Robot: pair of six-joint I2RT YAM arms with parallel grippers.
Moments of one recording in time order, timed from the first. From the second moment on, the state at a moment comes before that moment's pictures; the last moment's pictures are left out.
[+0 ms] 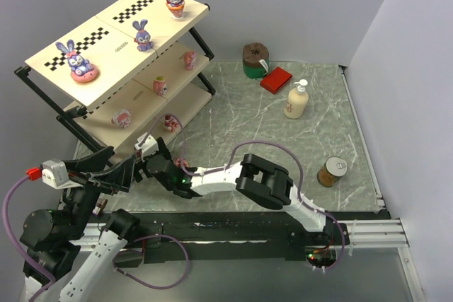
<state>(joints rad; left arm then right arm) -0.49 0.01 0.81 -0.51 -0.14 -0.40 1.28 2.30 1.58 0.49 0.48 0.17</state>
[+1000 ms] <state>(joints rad) -0.49 0.01 0.80 -0.52 -0.15 -0.40 1.24 2.16 1.42 0.48 0.31 0.35</state>
